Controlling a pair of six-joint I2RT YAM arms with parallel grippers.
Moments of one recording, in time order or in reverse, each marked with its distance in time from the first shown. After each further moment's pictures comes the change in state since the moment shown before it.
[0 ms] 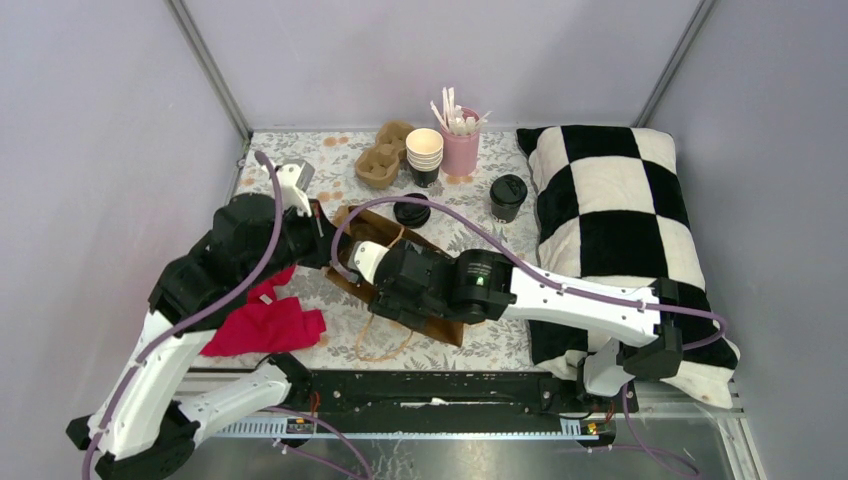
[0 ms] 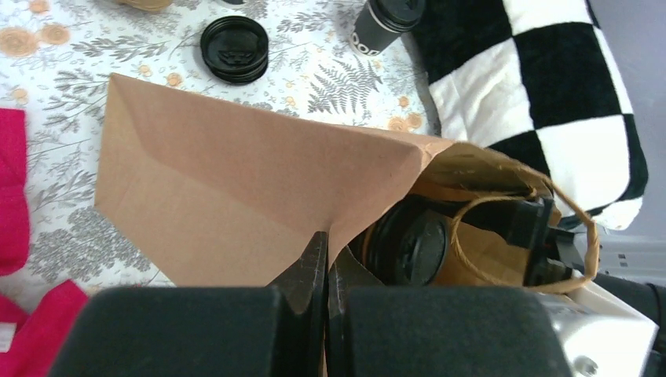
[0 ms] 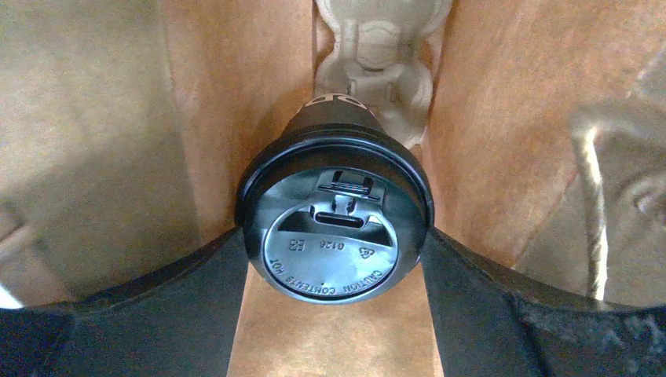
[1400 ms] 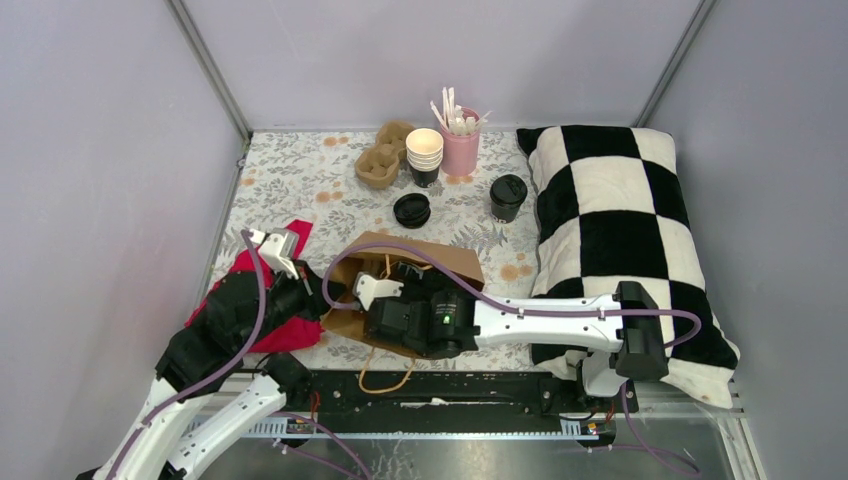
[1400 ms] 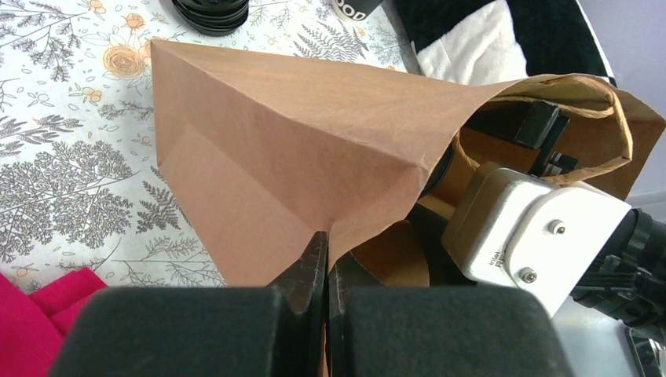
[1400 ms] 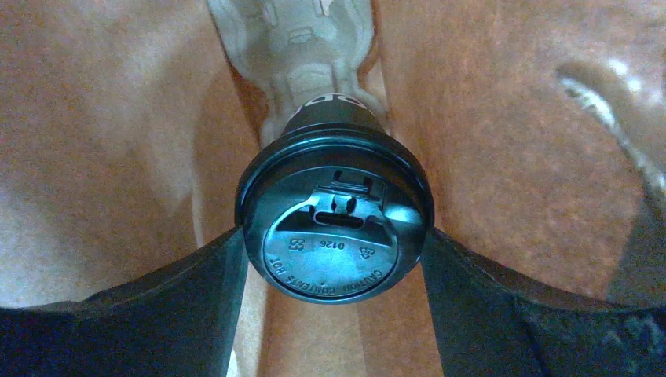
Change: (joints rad) left arm 0.001 -0.511 -0.606 0.224 0.078 -0.059; right arm 0.094 0.067 -0.253 0.126 0.399 0.019
